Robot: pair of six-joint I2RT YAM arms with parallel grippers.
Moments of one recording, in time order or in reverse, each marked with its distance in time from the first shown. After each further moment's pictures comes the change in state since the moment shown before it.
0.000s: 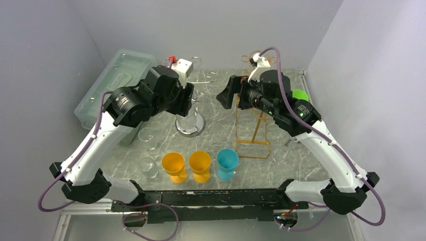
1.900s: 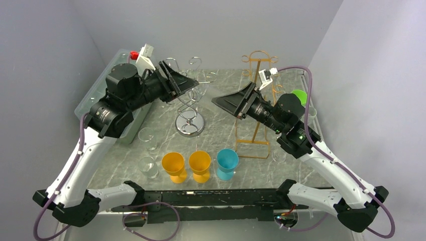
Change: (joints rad) left arm 0.262 -0.232 -0.308 0.579 0.549 -0.673; right arm 0.045 -0.241 -0.417 0.631 -0.279 0.609
